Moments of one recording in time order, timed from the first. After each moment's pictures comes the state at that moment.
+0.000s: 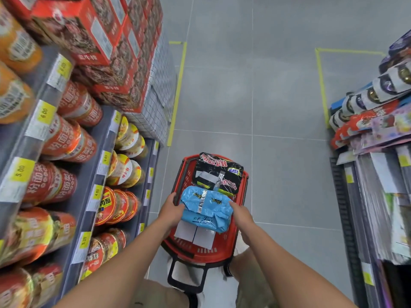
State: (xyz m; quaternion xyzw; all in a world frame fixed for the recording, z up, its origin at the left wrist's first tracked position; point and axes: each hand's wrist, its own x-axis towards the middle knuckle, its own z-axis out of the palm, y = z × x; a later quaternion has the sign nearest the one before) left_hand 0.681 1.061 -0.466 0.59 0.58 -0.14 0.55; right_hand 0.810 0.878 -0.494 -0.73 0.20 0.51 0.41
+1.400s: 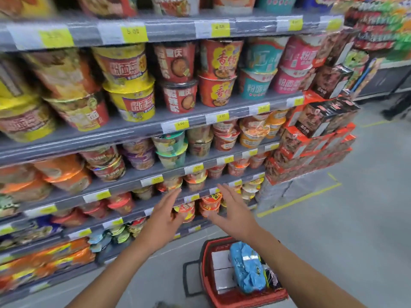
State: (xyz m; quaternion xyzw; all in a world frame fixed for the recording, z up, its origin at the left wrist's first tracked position) left_hand 0.437 0.873 -0.119 0.62 0.66 0.30 0.30; right_hand 0.678 0.944 -0.097 -0.50 -0.80 0.31 0.14
